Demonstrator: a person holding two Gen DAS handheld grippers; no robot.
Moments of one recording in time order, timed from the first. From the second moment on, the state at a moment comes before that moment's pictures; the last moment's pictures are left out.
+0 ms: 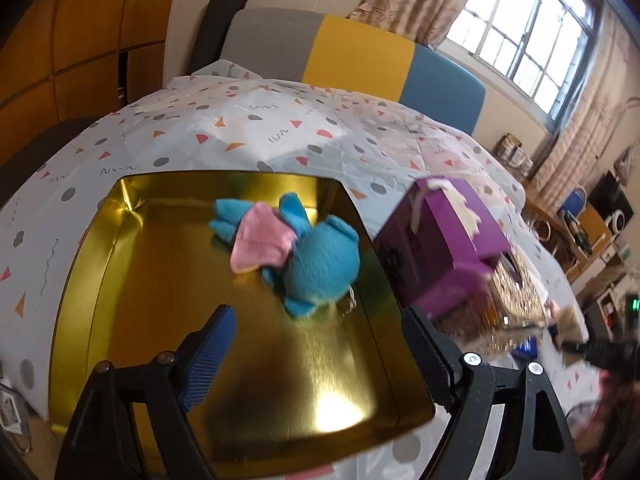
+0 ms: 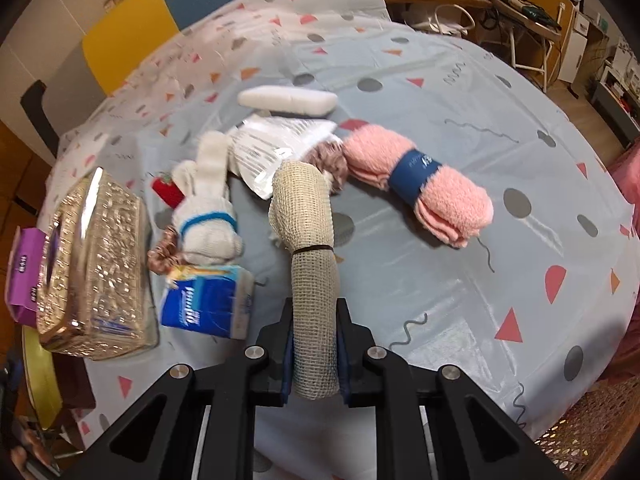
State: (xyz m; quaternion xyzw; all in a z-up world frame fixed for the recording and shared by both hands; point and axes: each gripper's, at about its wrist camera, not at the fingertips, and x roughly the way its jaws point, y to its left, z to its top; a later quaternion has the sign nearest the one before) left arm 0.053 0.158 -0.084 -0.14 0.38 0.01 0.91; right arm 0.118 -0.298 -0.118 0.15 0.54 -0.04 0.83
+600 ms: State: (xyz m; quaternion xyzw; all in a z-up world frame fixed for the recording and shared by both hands) left arm 0.010 0.169 -0.075 -0.12 0.38 0.05 0.92; right arm 0.186 -0.126 0.005 0.06 0.42 0.19 0.88
